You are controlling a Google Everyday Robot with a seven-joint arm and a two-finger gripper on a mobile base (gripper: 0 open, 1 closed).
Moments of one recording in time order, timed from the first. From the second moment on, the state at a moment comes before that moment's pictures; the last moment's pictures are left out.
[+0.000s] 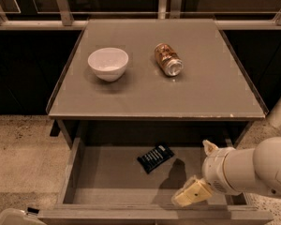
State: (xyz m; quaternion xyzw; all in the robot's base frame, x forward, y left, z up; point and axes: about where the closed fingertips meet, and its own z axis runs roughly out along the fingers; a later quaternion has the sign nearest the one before) arm 0.390 -0.150 0.717 -0.43 0.85 0.09 0.30
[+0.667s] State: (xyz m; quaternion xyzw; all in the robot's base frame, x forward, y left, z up) arm 0.404 -0.145 0.695 -0.40 0.86 0.13 0.29
